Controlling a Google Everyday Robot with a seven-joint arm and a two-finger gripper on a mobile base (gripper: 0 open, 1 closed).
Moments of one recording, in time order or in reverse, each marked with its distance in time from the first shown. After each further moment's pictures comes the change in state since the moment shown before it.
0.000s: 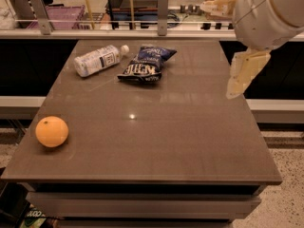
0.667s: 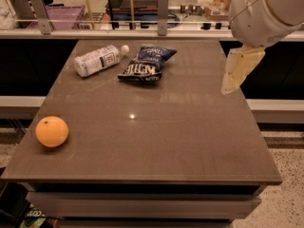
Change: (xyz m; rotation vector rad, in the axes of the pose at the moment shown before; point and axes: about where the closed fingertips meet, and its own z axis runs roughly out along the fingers) arm -0.002 -0.012 0.002 0.052 0.003 0.005
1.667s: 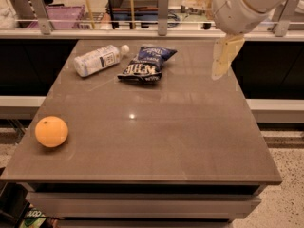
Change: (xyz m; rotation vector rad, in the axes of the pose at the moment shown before) arm 0.016 -0.033 0.053 -0.074 -0.065 -0.090
